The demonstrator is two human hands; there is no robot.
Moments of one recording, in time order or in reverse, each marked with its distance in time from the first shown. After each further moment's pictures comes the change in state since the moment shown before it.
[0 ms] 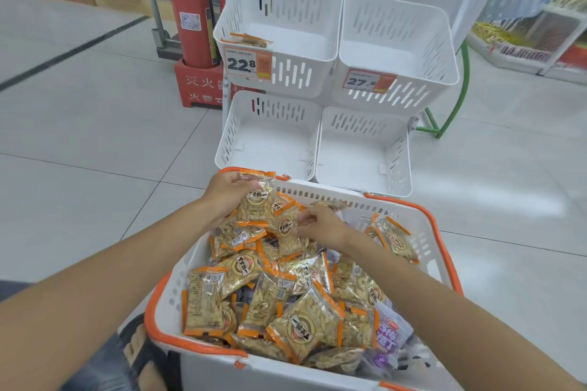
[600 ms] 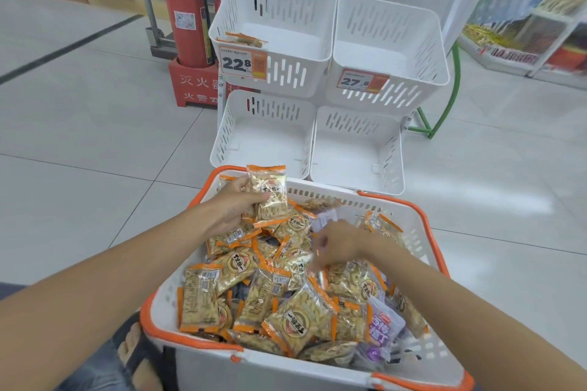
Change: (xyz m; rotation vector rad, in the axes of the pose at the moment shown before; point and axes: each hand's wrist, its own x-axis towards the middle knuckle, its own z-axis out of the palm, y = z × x) left_hand -0.015 0.003 0.018 -0.319 -0.290 -0.167; right_hand -0.031 0.008 -0.028 -0.575 -0.228 0.029
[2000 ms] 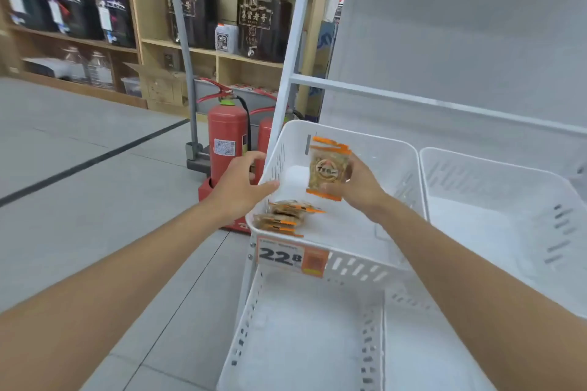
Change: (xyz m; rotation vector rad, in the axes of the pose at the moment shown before) left_hand 0.197 0.306 -0.119 0.771 0.455 0.677; right_hand 0.259 -0.112 -0.362 0.744 0.711 -0.424
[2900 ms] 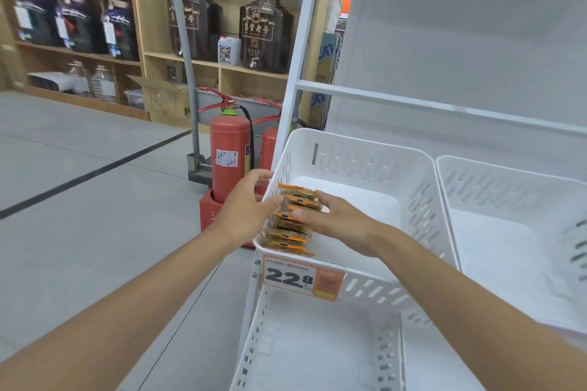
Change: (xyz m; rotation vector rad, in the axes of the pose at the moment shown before) left_hand 0.000 -0.009 0.016 -0.243 0.056 0.007; right_hand -0.006 0.015 0.037 -0.015 -0.352 0.137
